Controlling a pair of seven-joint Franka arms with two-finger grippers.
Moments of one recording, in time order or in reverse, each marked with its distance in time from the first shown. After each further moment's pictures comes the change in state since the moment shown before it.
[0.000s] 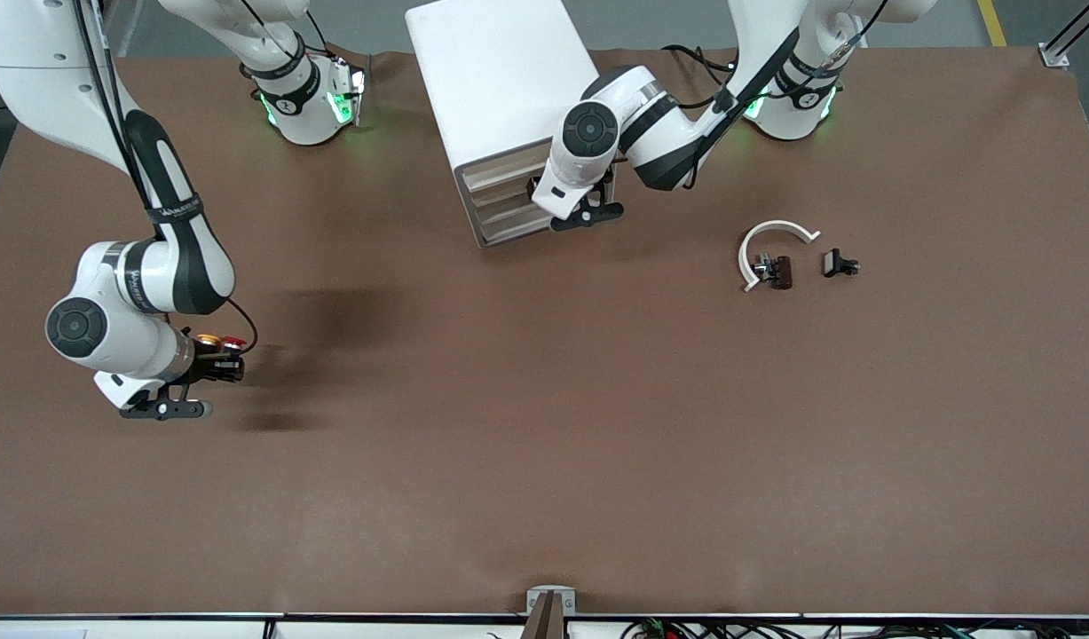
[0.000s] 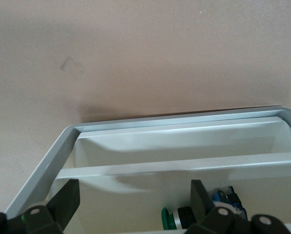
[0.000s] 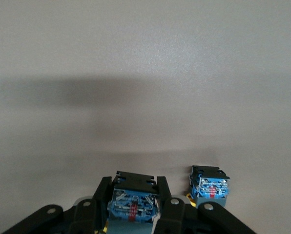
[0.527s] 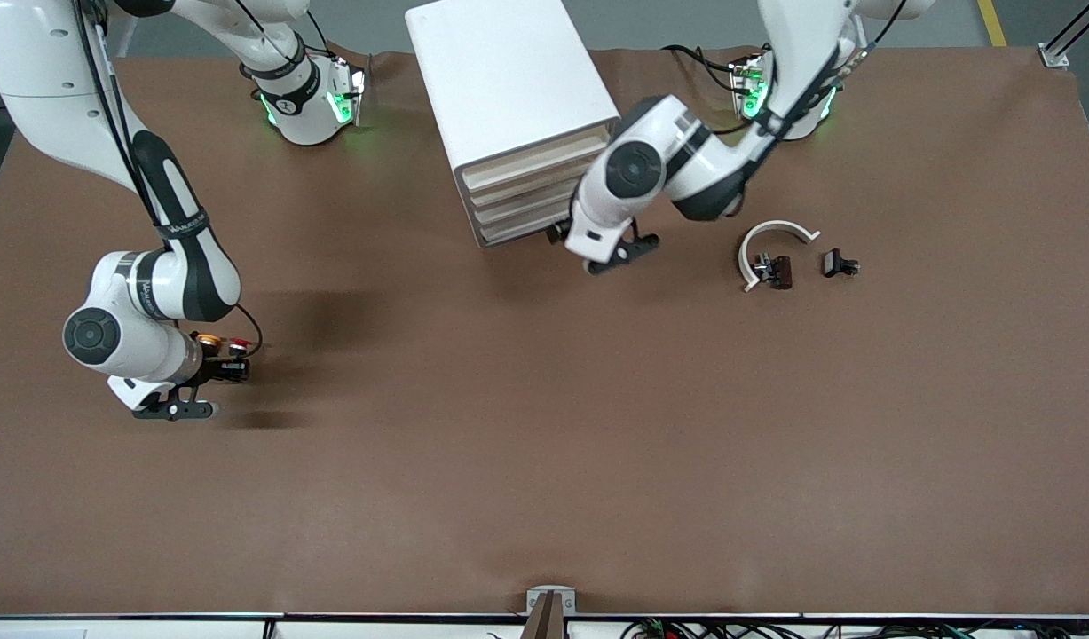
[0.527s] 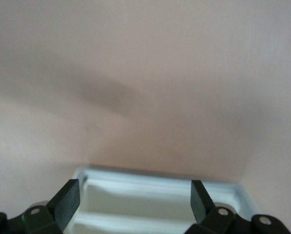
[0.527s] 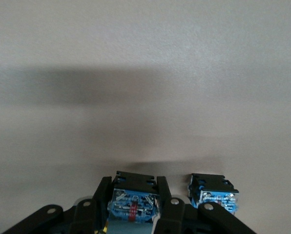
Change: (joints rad) left arm 0.140 0.008 0.095 0.130 0.000 -0.091 -0.048; right arm -0.029 0.059 0.000 -0.011 -0.004 0.051 -0.028
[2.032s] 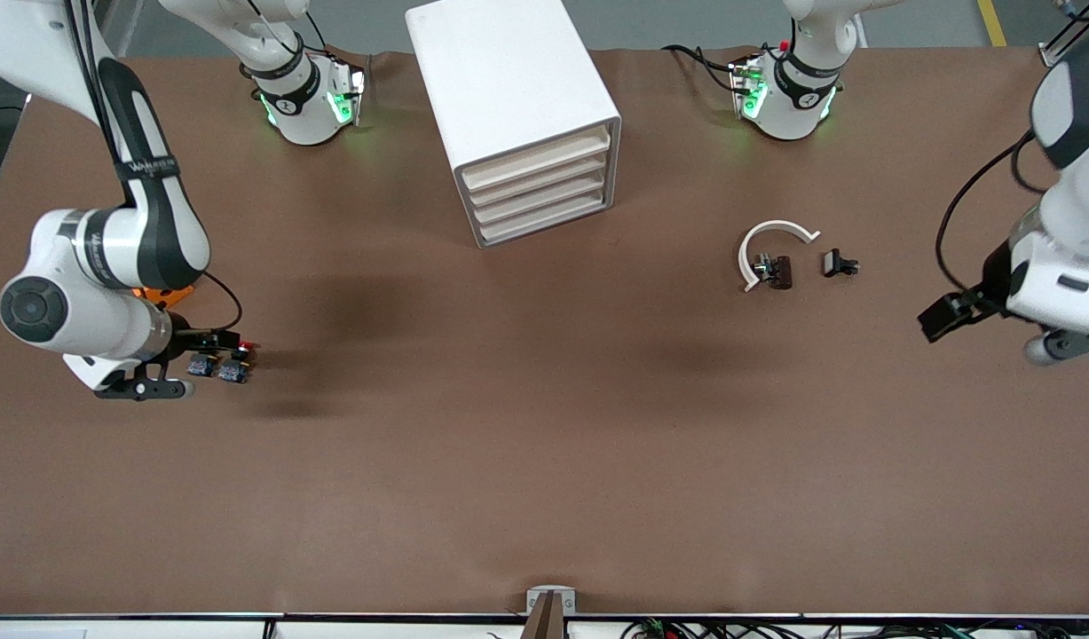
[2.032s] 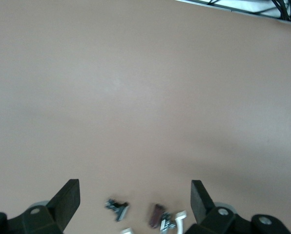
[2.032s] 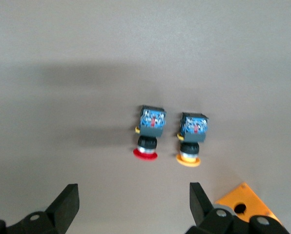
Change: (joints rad) left arm 0.470 -0.285 0.167 0.358 0.328 -0.398 0.810; right arm 0.031 -0.254 0.028 0.031 -0.001 -0.363 0.046
